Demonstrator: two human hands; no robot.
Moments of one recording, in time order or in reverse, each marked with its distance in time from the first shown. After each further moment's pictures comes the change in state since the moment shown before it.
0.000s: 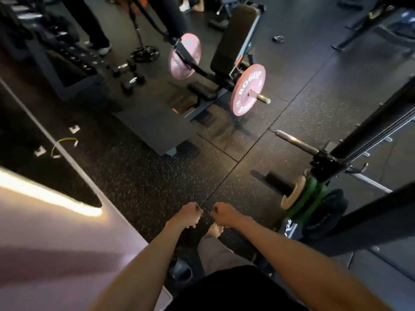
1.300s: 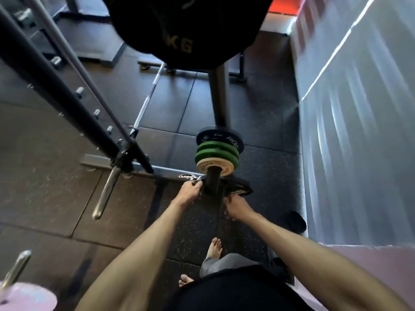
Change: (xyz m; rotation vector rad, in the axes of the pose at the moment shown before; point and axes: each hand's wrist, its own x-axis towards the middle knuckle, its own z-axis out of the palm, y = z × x) left_hand 0.180 0.355 0.027 1.129 -1.064 0.925; right_hand 0.077 -0.017 -0.095 1.594 1.177 1.360
